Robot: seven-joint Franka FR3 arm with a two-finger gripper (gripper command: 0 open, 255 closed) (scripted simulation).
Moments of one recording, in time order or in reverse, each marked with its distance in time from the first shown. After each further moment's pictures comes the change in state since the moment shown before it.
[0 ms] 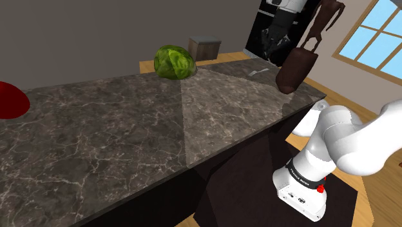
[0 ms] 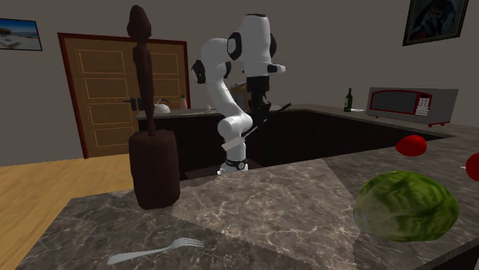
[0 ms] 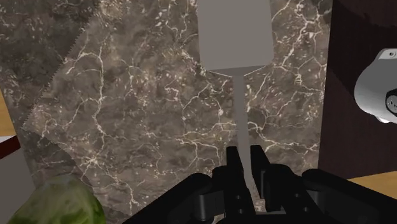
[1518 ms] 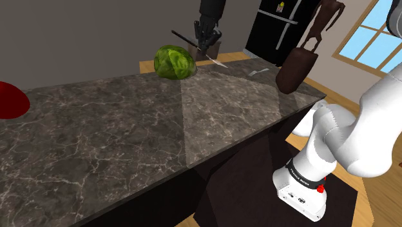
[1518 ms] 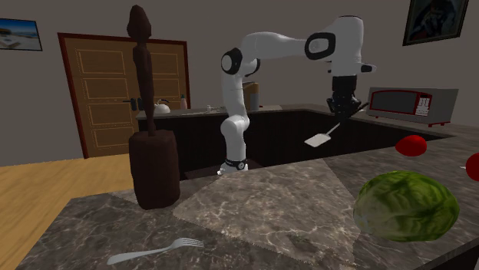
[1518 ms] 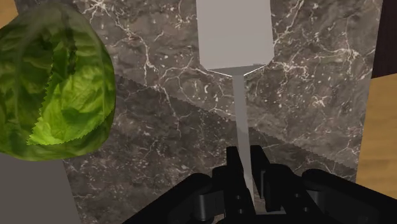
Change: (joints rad) arm 0.234 0.497 0.194 0.352 0.280 0.090 0.324
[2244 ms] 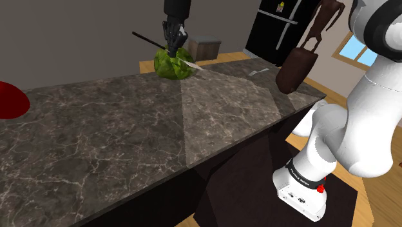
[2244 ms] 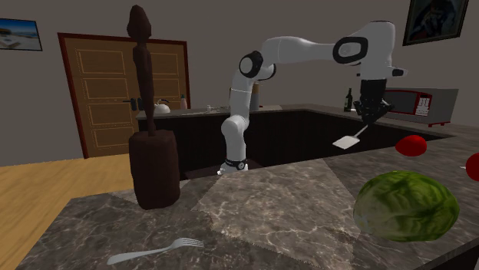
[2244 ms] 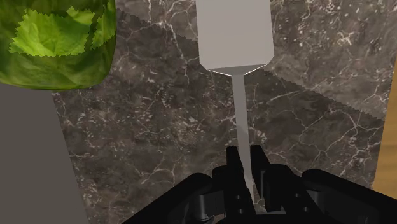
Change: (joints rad) arm 0.039 0.266 0.041 0.274 0.099 -0.024 0.072
